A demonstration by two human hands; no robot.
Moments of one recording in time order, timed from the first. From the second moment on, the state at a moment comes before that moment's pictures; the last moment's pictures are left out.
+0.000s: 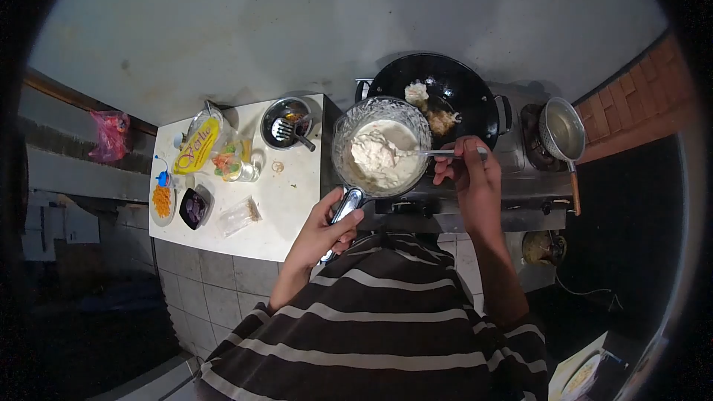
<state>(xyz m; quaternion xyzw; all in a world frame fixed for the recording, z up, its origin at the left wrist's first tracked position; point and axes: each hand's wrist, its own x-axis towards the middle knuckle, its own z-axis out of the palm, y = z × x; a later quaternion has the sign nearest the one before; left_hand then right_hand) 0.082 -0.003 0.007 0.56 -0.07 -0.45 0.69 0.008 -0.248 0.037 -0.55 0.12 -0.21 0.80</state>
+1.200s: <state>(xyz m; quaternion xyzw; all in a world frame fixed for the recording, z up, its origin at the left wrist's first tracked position) 0.064 -0.067 0.033 0.60 -0.11 -0.38 0.70 -0.003 -0.312 0.097 -0.87 -0.25 -0.23 0.36</state>
